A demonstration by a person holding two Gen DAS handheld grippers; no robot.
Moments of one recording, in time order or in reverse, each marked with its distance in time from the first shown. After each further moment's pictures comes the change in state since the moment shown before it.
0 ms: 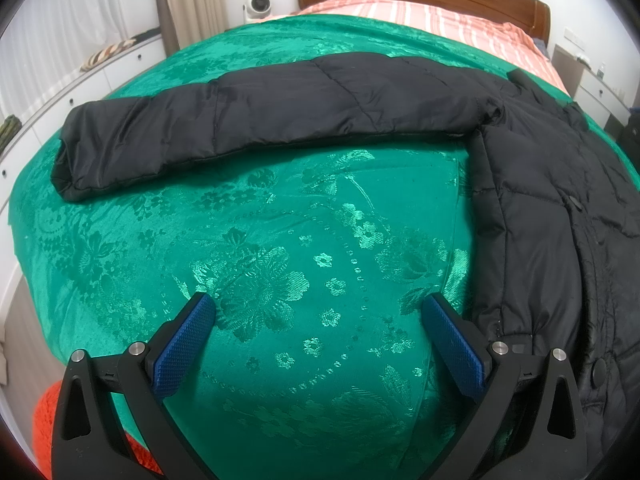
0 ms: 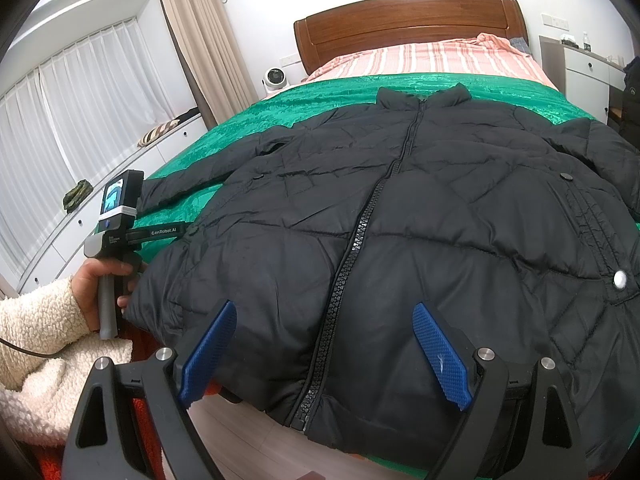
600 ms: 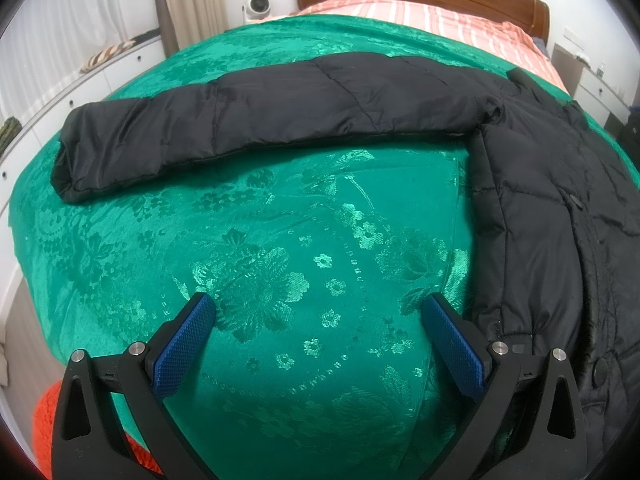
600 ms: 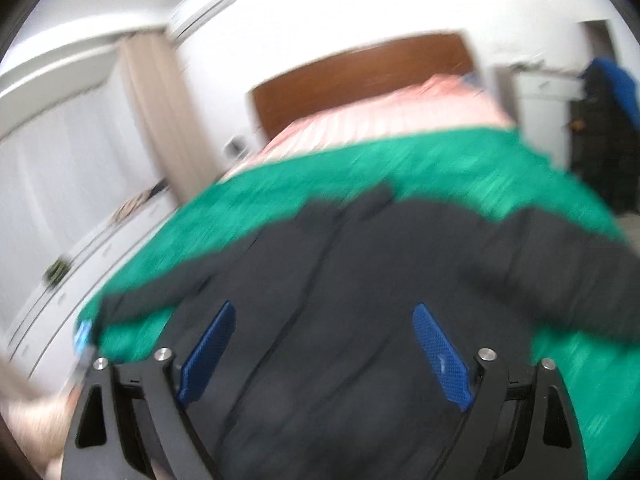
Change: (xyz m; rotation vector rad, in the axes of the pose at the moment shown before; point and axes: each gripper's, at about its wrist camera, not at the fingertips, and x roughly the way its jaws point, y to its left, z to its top) left arm 0.002 0.003 0.004 0.004 -0.002 0.002; right arm -0.051 -0.140 0.135 0.140 -0.255 -0.129
